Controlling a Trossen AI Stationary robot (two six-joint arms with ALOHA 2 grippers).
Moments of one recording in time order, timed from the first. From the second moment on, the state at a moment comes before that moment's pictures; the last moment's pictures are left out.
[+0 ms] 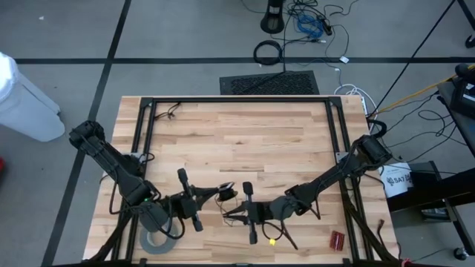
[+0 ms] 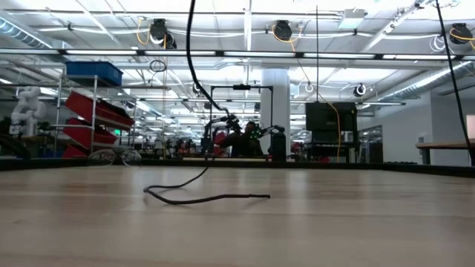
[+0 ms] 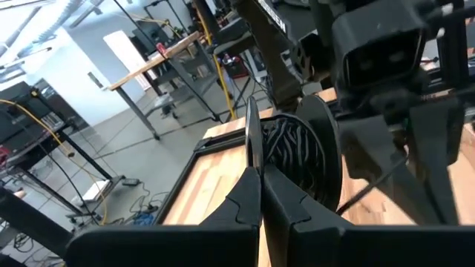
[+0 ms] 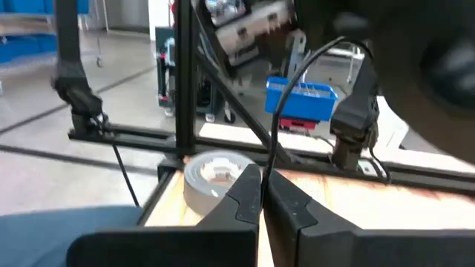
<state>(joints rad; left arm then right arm) -0.76 1.42 1.13 0.02 -1.09 0.23 0.52 1.81 1.14 0.59 0.42 -0.02</state>
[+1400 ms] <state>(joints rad) -0.95 1.40 1.13 0.20 -1.20 0.38 0.52 1.79 1.14 0.15 0.66 0.19</state>
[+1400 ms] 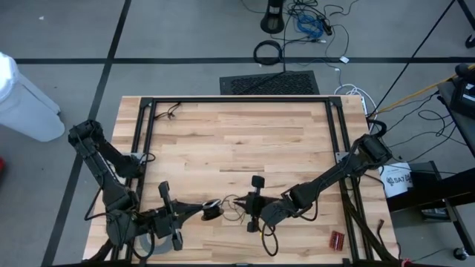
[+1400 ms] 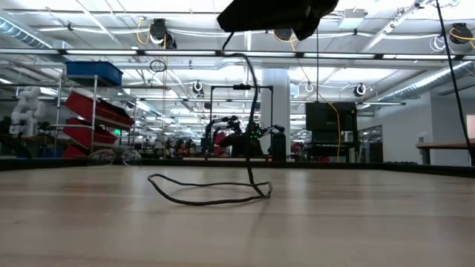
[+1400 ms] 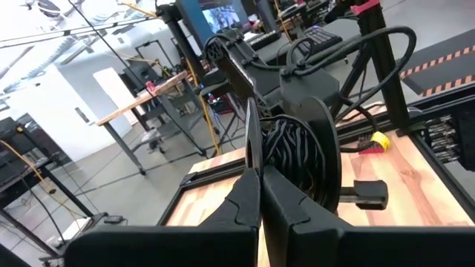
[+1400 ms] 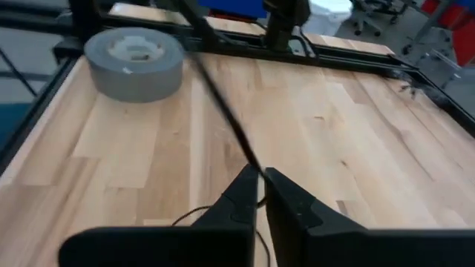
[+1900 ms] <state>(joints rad) -0.95 1.40 1.13 0.20 -1.20 0.38 0.63 1.68 1.14 0.08 0.64 0.23</state>
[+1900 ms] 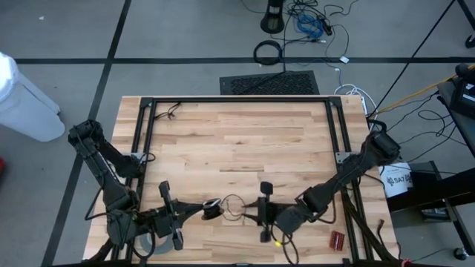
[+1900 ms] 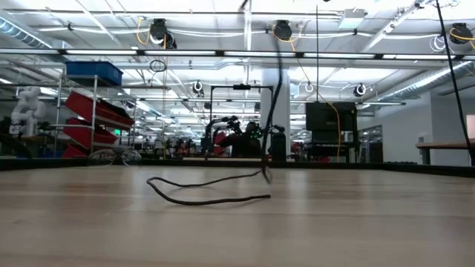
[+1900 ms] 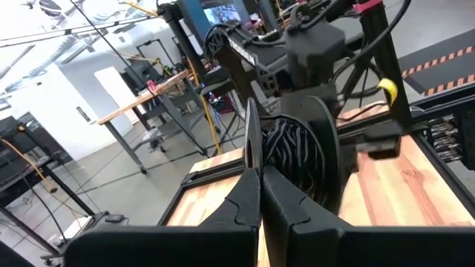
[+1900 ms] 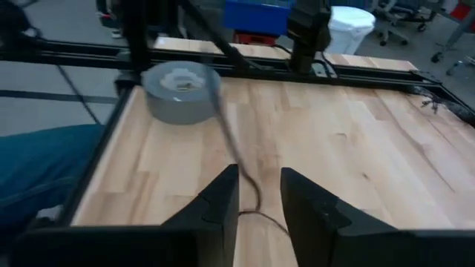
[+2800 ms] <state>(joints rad) -0.90 1.40 1.13 0.19 -1.09 0.35 0.53 1.76 1.14 0.57 0.45 0.06</state>
